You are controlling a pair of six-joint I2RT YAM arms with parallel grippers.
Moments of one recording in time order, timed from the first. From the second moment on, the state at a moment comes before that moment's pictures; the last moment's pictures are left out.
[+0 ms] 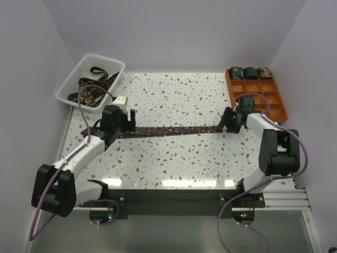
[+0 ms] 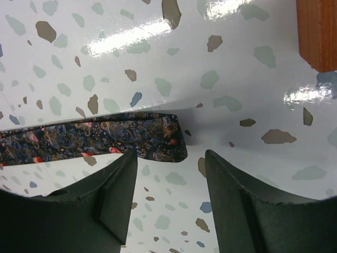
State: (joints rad) left arm -0.27 1.21 0.68 -0.07 -0.10 -0.15; right arm -0.01 1.62 0.95 -0.39 -0.20 0.38
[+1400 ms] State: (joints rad) left arm -0.77 1.86 1.07 0.16 0.13 -0.44; right arm -0.09 1.70 0.92 -0.27 -0.38 0.31
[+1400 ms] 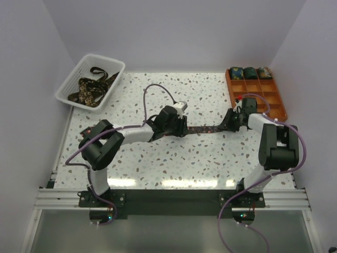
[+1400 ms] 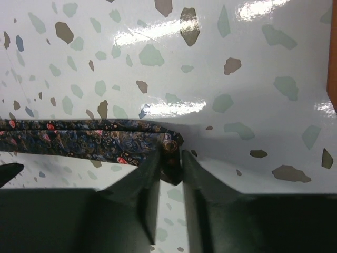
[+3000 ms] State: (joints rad) left arm -0.78 1.93 1.10 0.22 0.09 -0.49; right arm 0.07 1.78 1.10 -0.46 -0.09 0.12
